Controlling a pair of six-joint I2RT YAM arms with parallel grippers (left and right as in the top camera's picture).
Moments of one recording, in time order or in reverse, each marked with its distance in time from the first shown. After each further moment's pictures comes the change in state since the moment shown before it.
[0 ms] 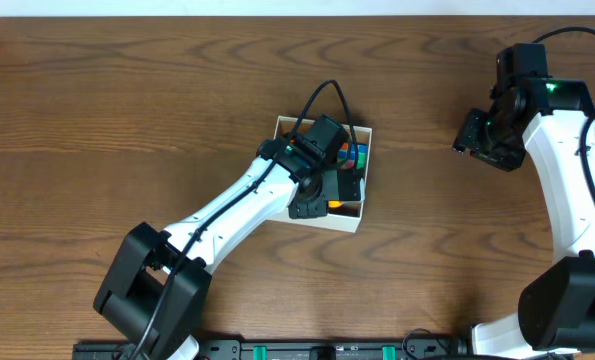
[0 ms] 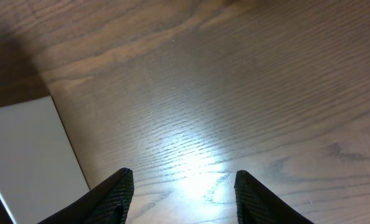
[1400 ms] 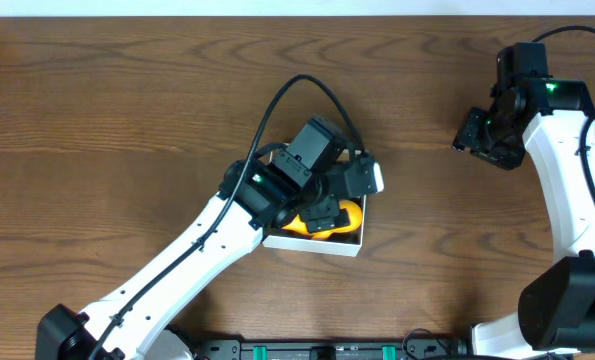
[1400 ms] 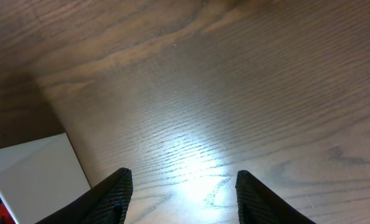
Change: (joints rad) left arm -0.070 -0.295 0.023 0.052 0.017 -0.215; right arm 0.000 0.000 0.000 0.010 0.000 0.000
